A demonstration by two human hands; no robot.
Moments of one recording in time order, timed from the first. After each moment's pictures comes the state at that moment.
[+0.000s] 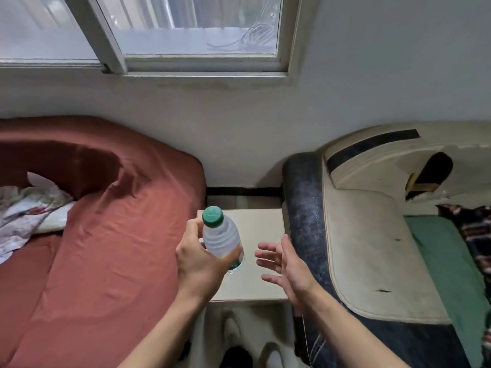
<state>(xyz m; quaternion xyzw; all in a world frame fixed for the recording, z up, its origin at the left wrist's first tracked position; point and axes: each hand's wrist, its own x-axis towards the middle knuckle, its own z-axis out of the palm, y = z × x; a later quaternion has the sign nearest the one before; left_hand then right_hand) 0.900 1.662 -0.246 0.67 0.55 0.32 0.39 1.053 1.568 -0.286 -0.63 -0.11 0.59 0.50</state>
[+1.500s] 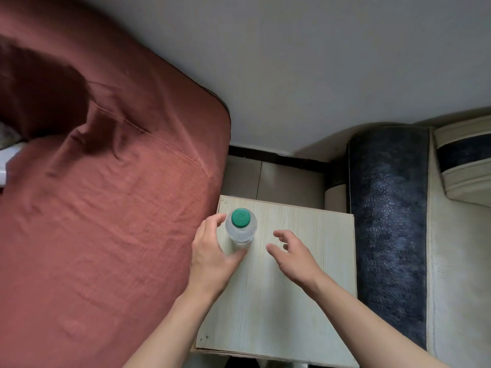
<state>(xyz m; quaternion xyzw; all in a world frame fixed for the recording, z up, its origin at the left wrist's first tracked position) 0.892 1.866 -0.536 0.68 0.57 0.22 0.40 1.063 1.803 -0.540 -0.80 -0.28 0.50 0.18</state>
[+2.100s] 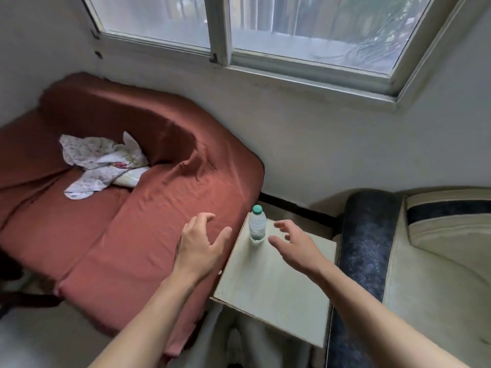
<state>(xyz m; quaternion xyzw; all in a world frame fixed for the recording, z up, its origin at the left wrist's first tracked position) 0.813 1.725 -0.289 0.66 0.65 0.25 0.28 1.033 1.696 -0.281 -0.72 -0.52 0.41 0.21</state>
